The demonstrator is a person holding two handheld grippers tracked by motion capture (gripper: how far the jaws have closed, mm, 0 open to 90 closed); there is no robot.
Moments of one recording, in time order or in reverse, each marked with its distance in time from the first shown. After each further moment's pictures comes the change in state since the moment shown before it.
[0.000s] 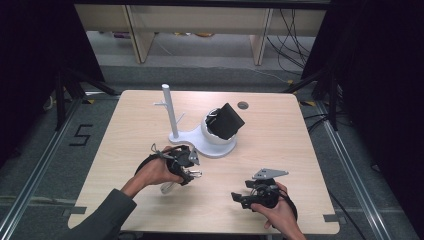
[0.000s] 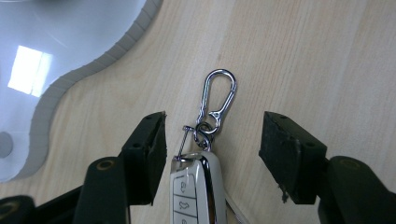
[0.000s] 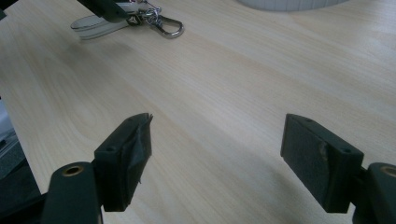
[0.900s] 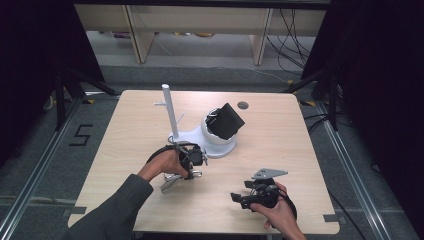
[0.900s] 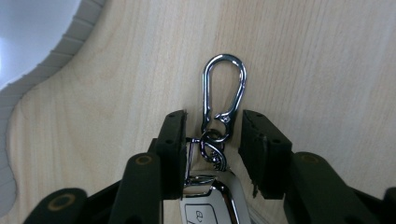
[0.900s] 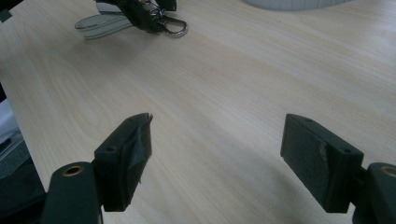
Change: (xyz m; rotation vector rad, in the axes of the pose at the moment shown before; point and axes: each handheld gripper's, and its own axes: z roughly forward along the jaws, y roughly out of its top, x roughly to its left) left arm 0.016 0.023 0.030 0.223 -0.128 0.098; right arm 0.000 0.001 0.001 0.004 0.016 -0.003
